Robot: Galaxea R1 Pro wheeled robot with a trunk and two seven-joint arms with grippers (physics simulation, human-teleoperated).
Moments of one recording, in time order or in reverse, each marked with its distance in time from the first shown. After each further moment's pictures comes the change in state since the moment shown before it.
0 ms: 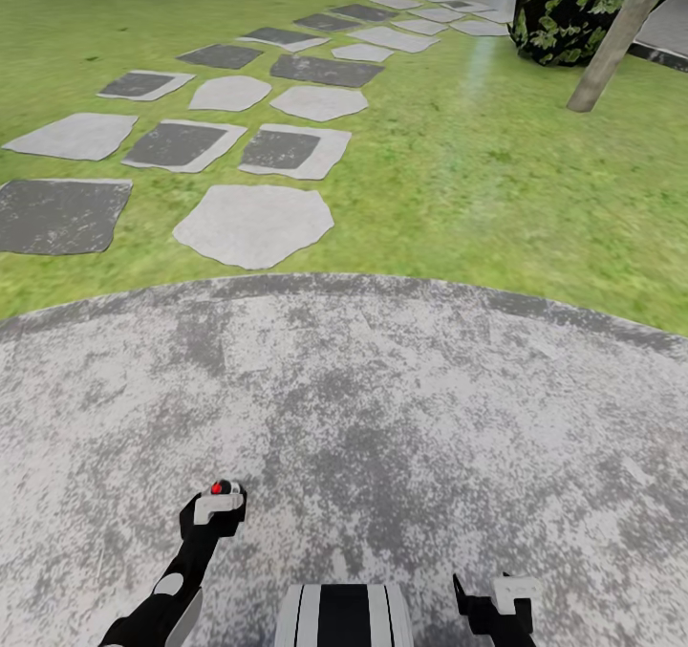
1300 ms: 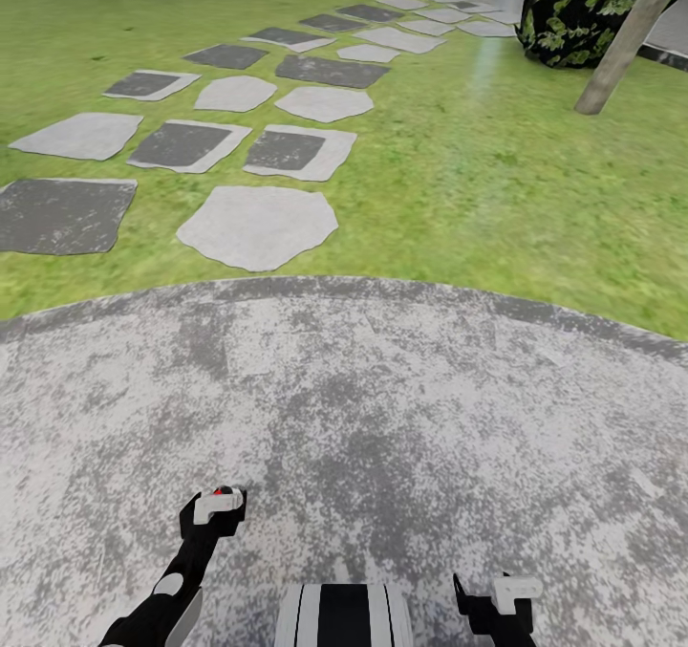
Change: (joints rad) left arm 0.000 0.000 0.000 0.000 0.001 -0.004 0.000; right arm 0.000 0.000 -0.001 0.000 0.000 0.000 0.000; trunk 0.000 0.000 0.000
